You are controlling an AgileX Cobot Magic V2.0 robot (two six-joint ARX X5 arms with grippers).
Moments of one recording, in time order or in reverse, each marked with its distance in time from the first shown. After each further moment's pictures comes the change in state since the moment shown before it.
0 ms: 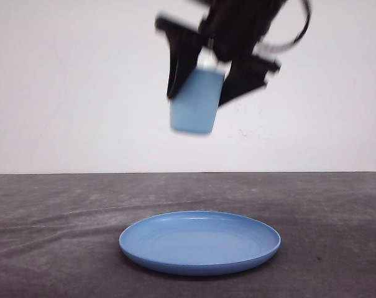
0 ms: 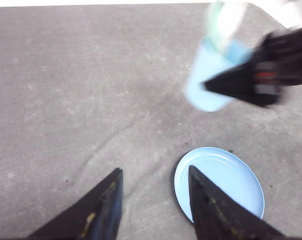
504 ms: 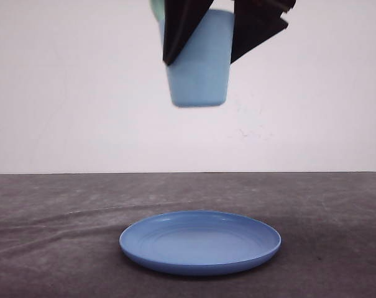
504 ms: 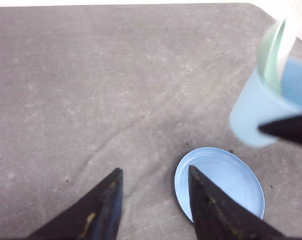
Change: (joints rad) left arm 0.000 0.000 0.000 -0.001 0.000 0.000; right arm 0.193 -0.135 -0.047 -0.174 0.137 -0.080
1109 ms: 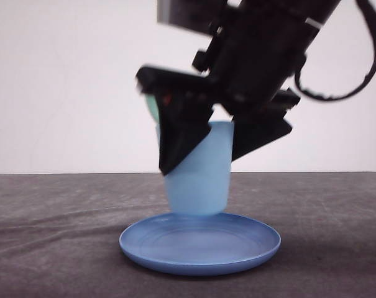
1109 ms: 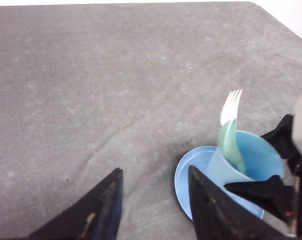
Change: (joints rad) left arm 0.000 0.000 0.000 -0.004 0.000 0.000; right arm 0.048 0.097 -0.312 0.360 0.042 0.095
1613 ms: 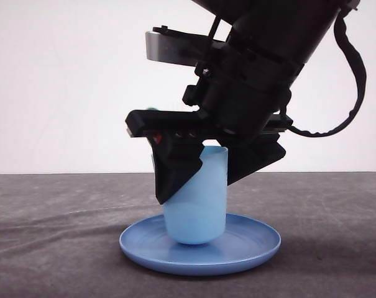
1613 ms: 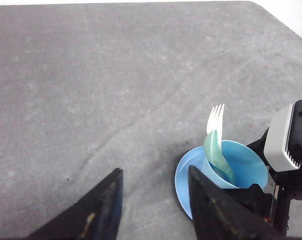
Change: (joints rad) left arm 0.000 0.000 0.000 -0.001 0.000 0.000; right arm 0.008 0.076 -0.004 0.037 0.017 0.011
